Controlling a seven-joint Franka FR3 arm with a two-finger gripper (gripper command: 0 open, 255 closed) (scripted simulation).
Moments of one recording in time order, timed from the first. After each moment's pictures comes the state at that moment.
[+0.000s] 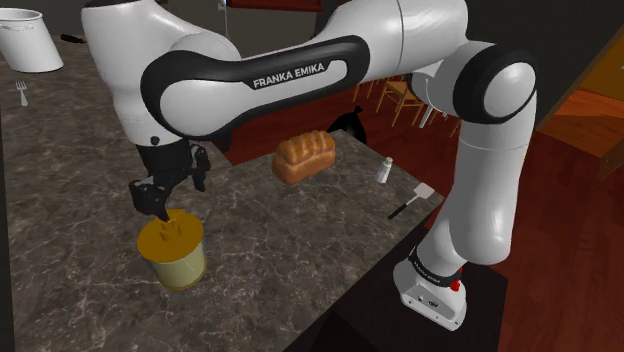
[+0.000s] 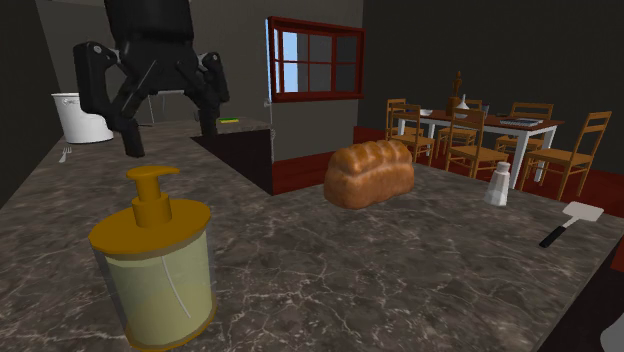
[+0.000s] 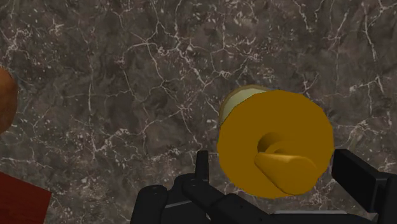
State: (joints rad) arm 0.25 0.38 0.58 -1.54 -0.19 1.81 0.59
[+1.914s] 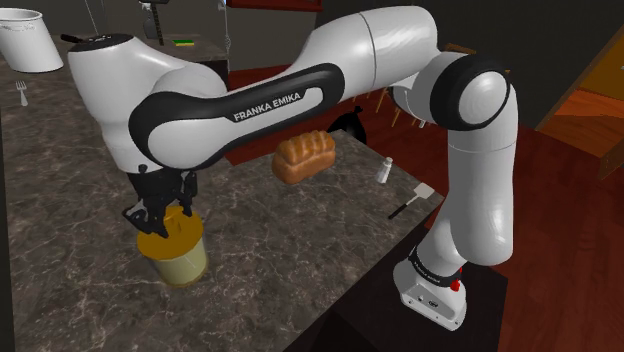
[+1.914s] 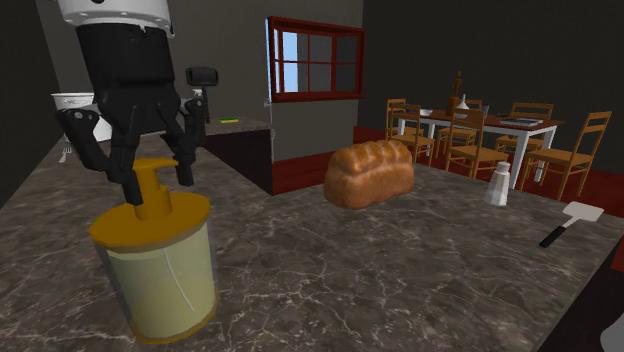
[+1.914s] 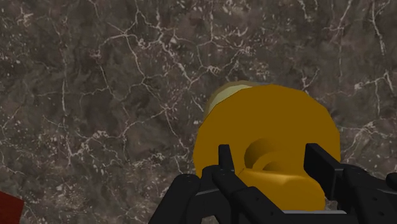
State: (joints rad) arm 0.30 0.48 0.56 -1.50 -0.25 1.85 0.64
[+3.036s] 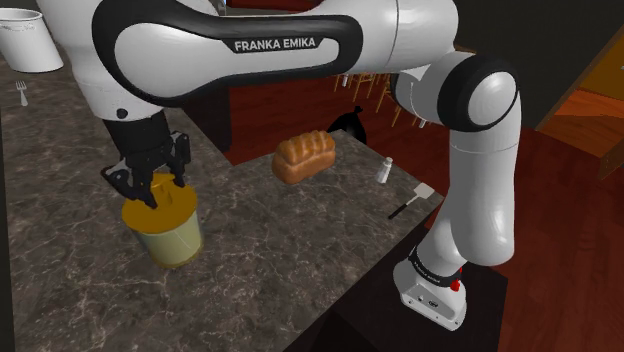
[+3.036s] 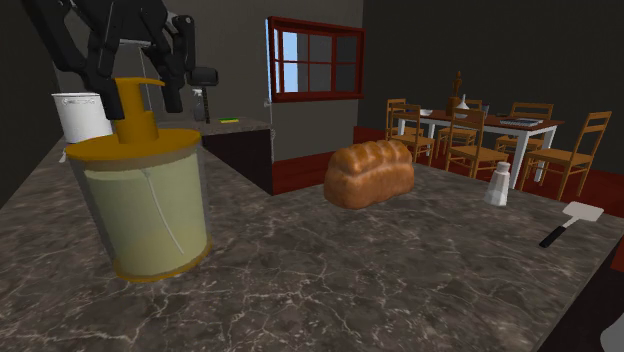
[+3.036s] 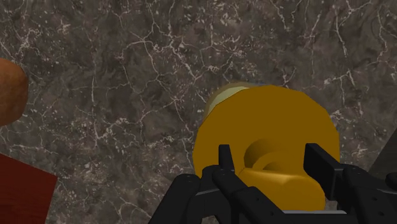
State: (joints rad) arm 0.33 0.47 0.58 -1.29 -0.23 1.63 0.62
